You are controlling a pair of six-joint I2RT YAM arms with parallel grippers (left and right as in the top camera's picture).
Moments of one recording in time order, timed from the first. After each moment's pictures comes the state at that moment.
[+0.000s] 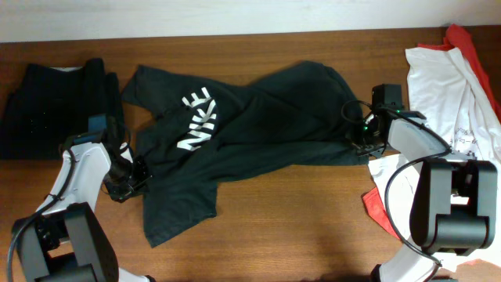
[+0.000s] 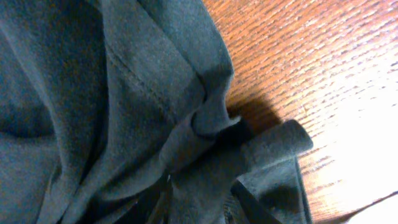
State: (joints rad) left arm 0.21 1.69 1.07 -1.01 0.12 -0.31; right arm -0.09 1.87 1.14 -0.56 -0.14 0.54
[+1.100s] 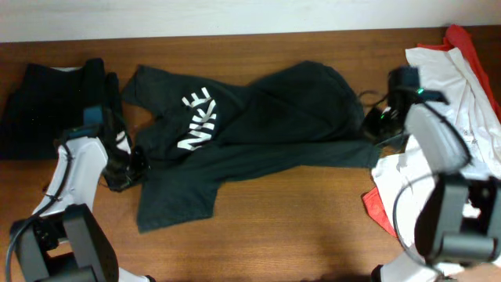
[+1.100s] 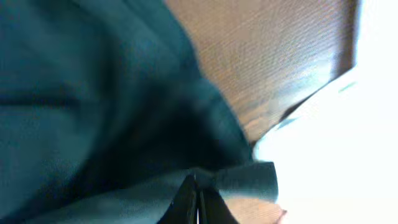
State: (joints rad) left arm 0.21 1.69 1.18 -1.02 0.18 -0.28; right arm -0.13 1.77 1.40 -0.98 -0.04 0.48
